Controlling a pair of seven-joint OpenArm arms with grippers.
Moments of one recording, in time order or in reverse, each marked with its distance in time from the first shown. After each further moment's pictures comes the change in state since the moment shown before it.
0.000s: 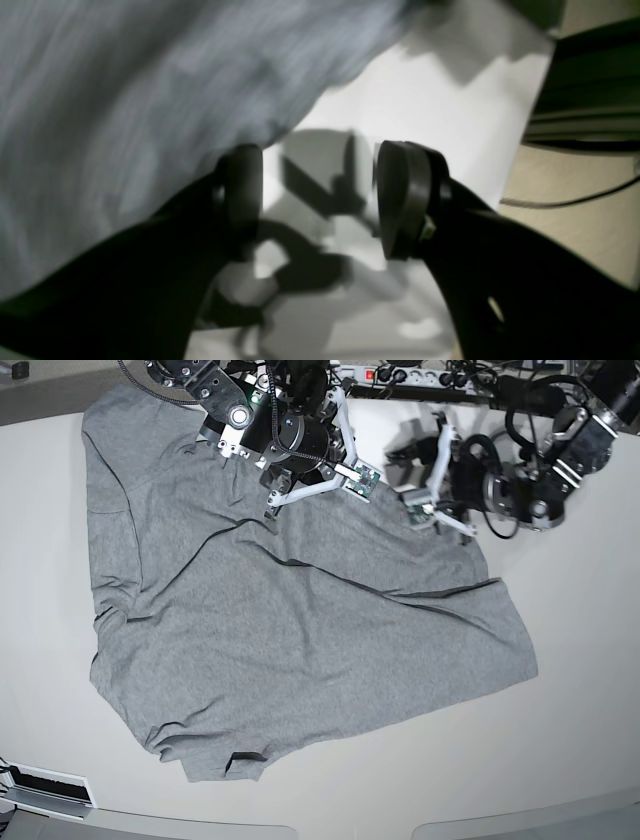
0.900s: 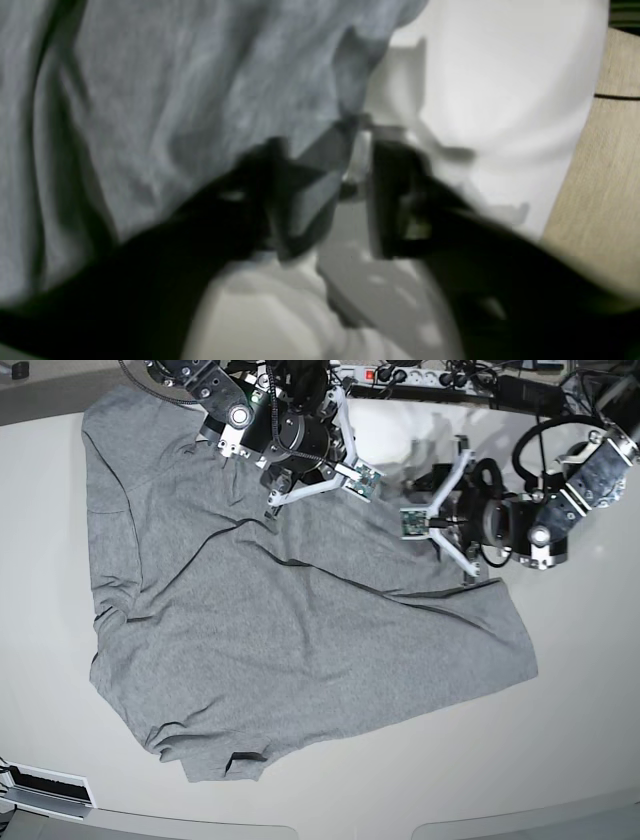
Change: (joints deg) left arm -9.7 -5.5 3.7 10.5 -2.0 -0.1 15.9; right arm 0.0 0.0 0.0 0.0 0.0 0.0 0.0
